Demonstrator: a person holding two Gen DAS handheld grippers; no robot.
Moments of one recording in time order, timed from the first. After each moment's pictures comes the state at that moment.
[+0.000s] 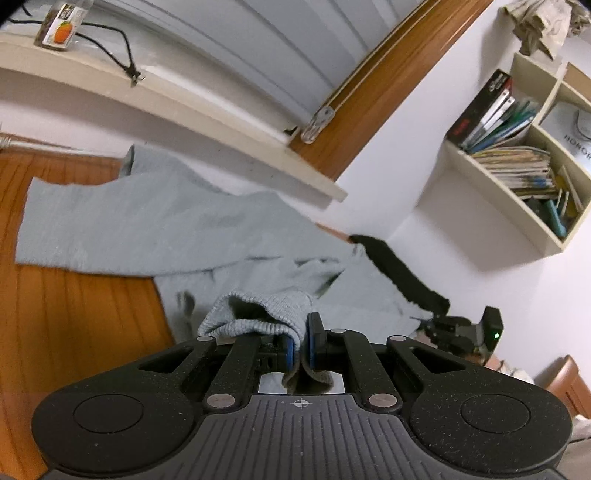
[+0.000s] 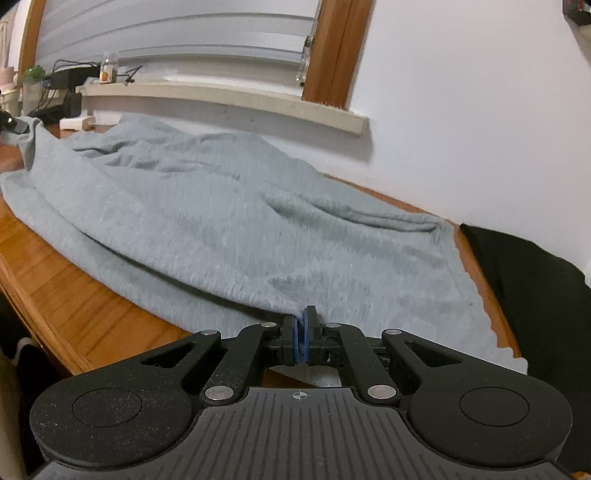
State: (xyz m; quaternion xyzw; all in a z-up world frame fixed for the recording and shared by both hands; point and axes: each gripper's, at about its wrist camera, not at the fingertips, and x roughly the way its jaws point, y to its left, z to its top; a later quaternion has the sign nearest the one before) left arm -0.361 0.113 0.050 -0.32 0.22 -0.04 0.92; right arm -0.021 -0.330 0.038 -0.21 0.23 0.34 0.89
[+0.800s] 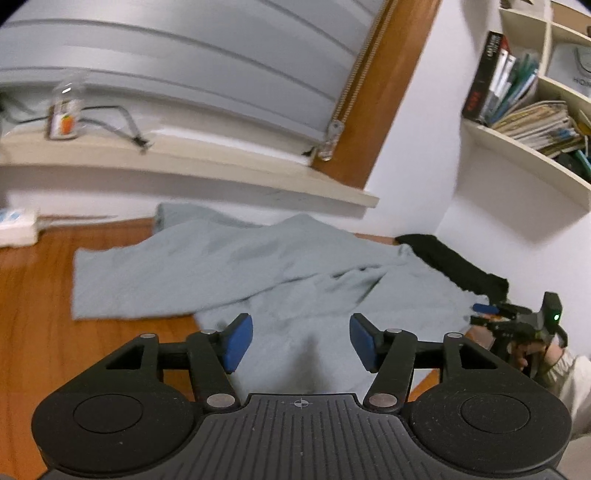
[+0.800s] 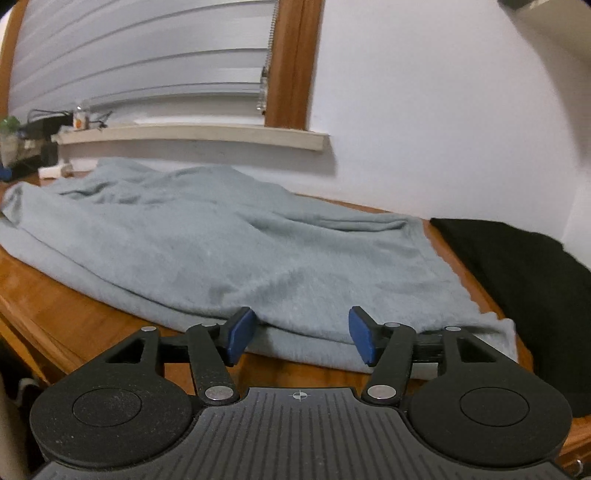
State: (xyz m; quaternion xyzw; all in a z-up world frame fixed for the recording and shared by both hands) left arm -0.363 0.076 0.089 -0.19 0.21 0.04 0.96; right arm -0.041 -0.353 0.024 -0.13 0.19 0.30 0.93
